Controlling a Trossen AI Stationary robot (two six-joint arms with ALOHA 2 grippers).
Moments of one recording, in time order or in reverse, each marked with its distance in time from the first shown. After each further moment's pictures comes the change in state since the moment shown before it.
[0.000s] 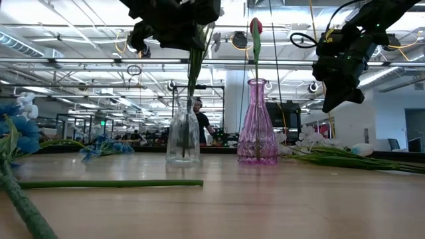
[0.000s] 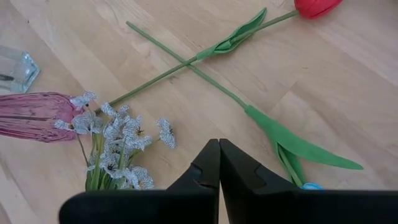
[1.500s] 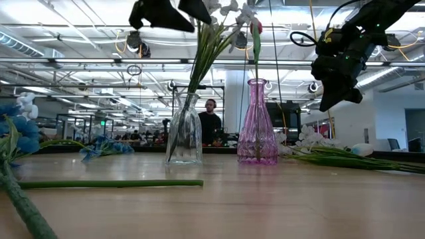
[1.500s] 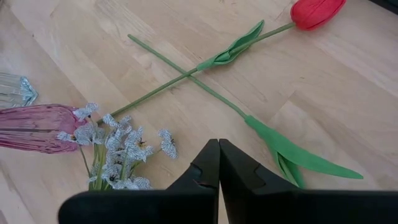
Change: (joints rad) left arm -0.061 -0.131 0.000 -0.040 0.124 0.167; right arm 0.000 0.000 0.000 0.033 0.000 0.027
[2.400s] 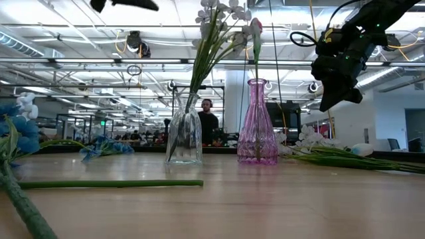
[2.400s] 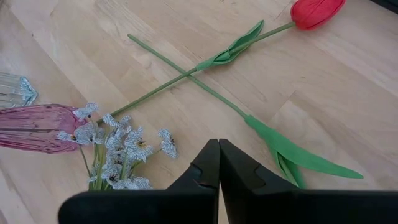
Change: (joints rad) left arm -0.083 -0.277 0.000 -0.452 0.005 -0.483; right arm 0.000 0.000 0.000 -0.001 0.000 0.000
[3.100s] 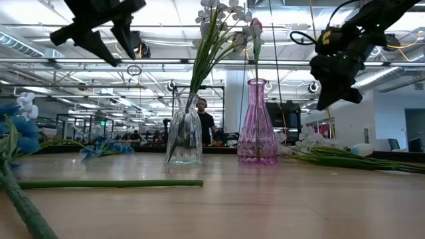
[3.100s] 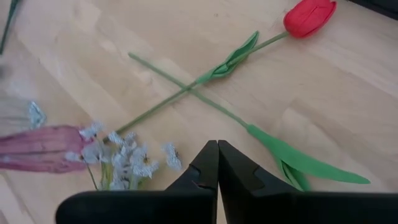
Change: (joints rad) left arm 0.194 0.001 0.000 -0.705 0.270 -0.678; right arm 0.000 0.000 0.000 0.041 0.000 0.101
